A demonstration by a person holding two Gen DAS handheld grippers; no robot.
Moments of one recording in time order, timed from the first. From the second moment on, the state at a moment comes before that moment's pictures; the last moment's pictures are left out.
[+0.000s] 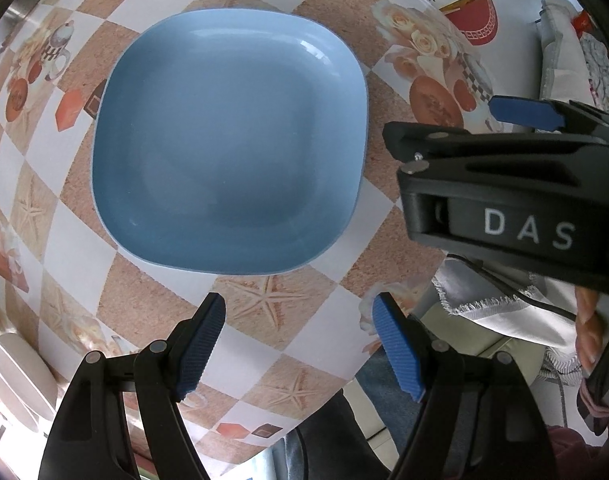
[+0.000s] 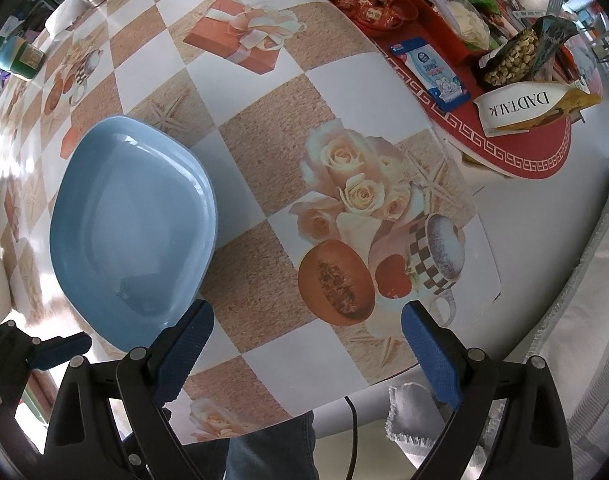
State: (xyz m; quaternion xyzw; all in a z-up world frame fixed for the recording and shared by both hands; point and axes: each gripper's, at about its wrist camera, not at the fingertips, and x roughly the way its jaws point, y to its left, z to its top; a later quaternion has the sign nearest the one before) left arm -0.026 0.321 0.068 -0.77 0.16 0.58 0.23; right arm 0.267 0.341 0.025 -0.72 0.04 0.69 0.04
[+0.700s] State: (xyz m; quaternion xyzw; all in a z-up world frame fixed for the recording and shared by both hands) left arm -0.068 0.251 0.120 -0.69 0.06 0.72 0.06; right arm 0.238 0.337 0.031 -0.70 0.04 0.71 -0.01
